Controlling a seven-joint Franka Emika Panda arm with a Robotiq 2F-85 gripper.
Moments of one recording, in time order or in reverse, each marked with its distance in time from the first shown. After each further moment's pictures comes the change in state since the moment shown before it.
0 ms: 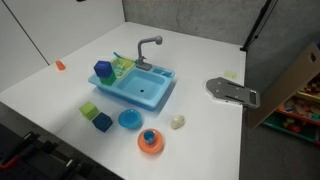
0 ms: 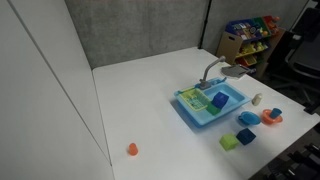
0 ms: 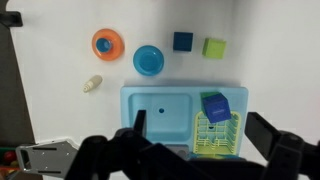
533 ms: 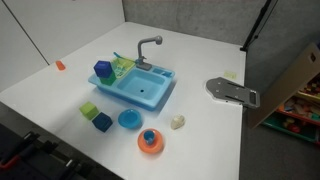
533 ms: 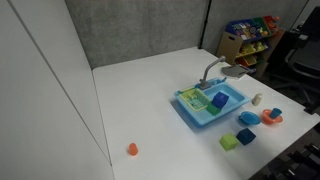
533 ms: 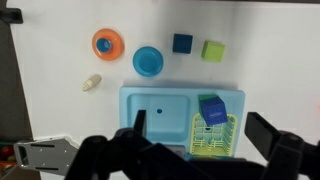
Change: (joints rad) arm 0.000 -0.047 0.000 -0.035 0.000 0.000 -0.027
